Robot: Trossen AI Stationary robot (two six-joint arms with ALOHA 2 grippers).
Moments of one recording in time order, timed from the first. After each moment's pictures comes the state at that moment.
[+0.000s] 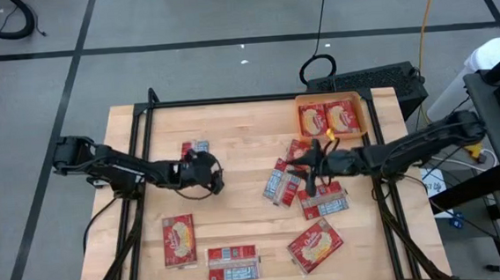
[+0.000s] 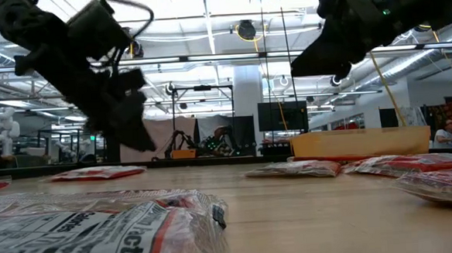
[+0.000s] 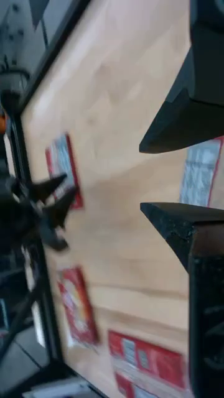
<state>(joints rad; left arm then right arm) -0.05 1.42 0.51 -0.02 -0.52 -0.61 0.16 1.14 0.43 0.31 0.32 0.25</state>
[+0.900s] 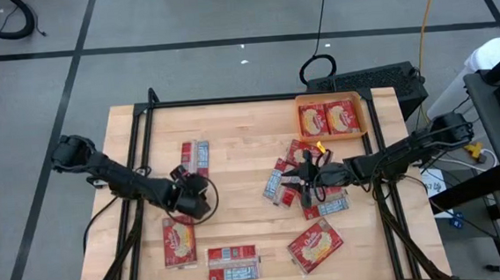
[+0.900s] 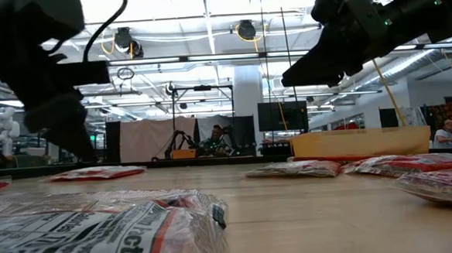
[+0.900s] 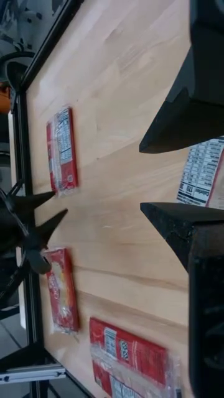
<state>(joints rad) -0.40 1.42 0.63 -0.55 -0.58 -0.80 0.21 1.31 0.43 0.50 0.32 0.19</state>
